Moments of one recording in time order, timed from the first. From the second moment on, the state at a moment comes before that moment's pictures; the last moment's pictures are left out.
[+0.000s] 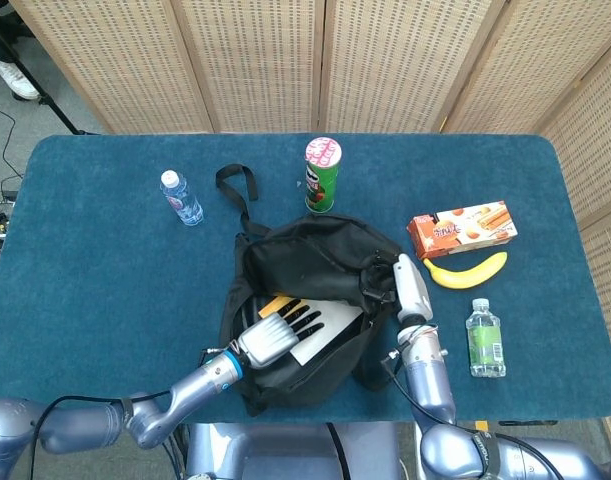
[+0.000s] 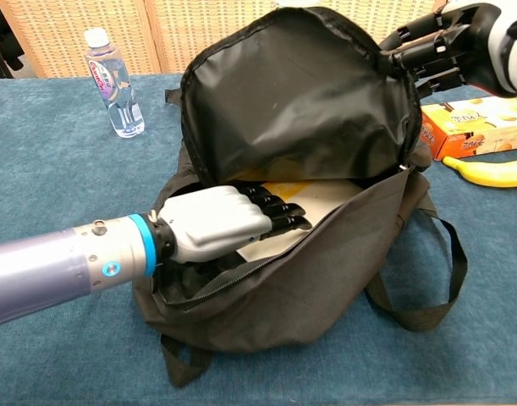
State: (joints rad) left arm -0.81 -1.83 -0.07 -1.29 1.48 0.77 0.45; right arm 0.65 -1.58 0.57 -2.12 -0.43 1.44 -0.31
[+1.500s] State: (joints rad) left arm -0.84 -2.00 -0.05 -1.00 1.65 1.09 0.26; right arm 0.64 -1.48 0.59 -2.15 -0.41 1.40 -0.22
